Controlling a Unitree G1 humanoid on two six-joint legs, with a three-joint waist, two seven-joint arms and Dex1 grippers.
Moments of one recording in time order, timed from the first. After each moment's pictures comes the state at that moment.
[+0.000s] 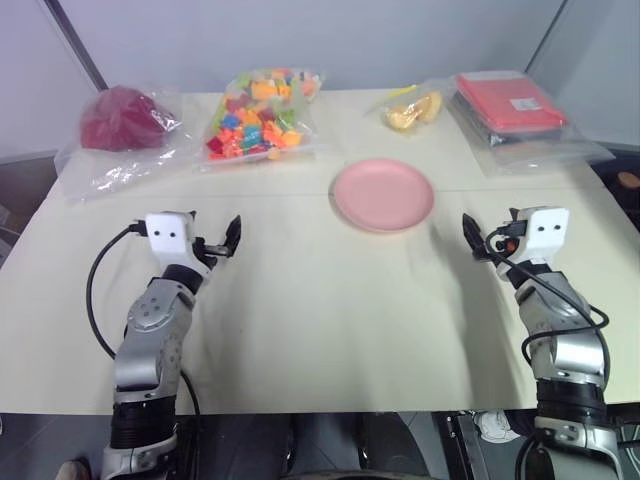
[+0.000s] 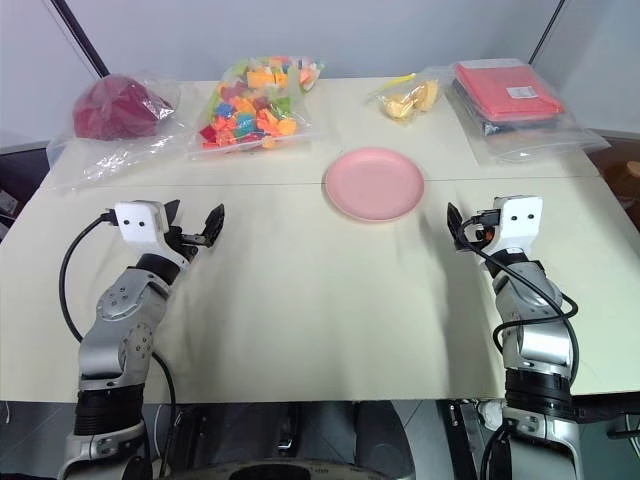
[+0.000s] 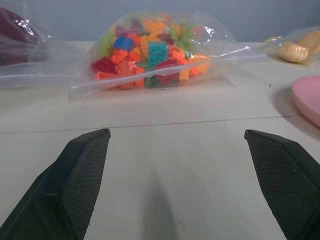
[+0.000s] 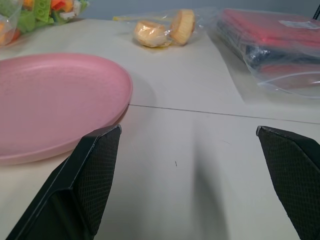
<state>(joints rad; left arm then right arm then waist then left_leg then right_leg) -0.17 0.24 0.19 -0.24 -0.28 0.34 -0.22 -0.24 -0.43 -0.31 0.05 0.25 0.20 0.30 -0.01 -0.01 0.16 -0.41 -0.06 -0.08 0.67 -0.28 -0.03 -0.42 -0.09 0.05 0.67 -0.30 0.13</state>
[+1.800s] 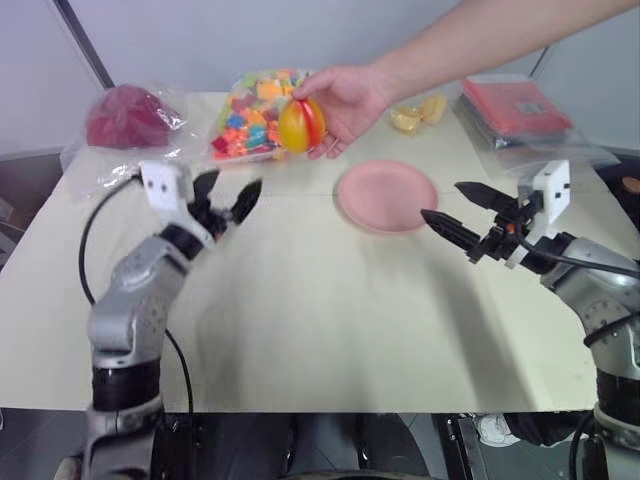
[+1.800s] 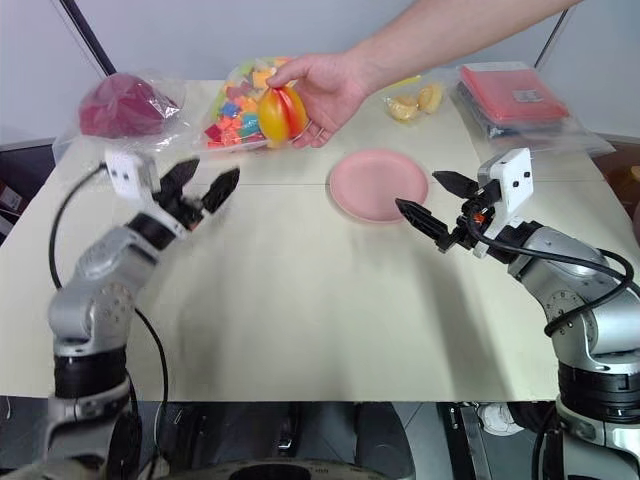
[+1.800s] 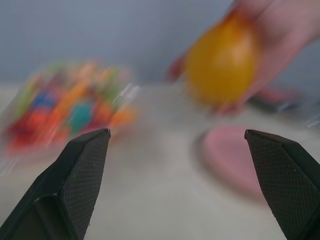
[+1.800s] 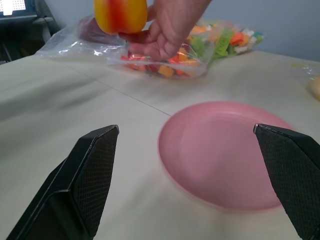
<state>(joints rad) -0.50 0.36 0.24 -0.33 -0.66 0.64 -0.35 -0.27 -0.70 -0.28 -0.35 0.64 0.63 0.64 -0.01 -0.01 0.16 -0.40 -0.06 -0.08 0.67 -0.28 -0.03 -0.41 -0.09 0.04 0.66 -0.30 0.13</state>
